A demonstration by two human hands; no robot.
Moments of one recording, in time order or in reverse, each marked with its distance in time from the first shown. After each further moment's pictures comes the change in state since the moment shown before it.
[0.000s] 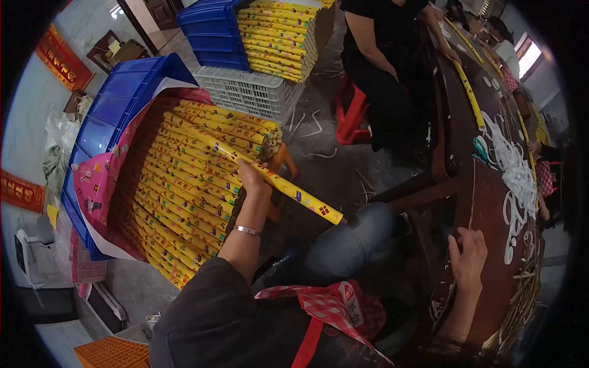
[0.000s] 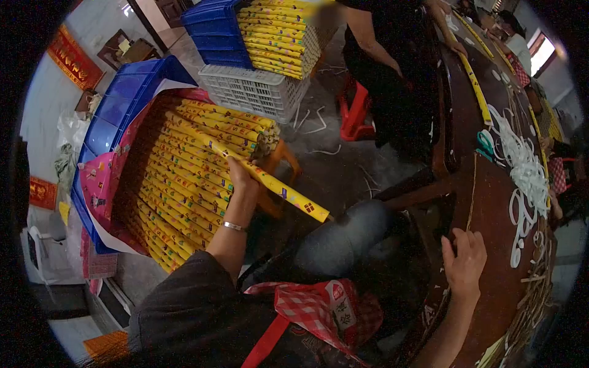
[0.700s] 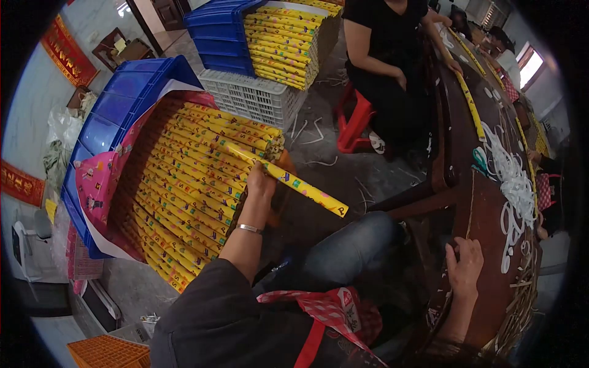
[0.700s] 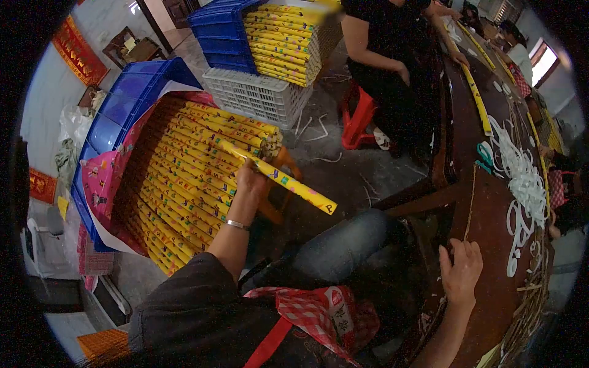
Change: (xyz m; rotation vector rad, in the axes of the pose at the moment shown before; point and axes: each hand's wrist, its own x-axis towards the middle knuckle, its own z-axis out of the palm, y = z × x) left_hand 0.035 -0.020 -0.004 -0.245 -0.214 -0.207; right_hand -0.001 0.001 0.002 -0.038 -0.019 0.006
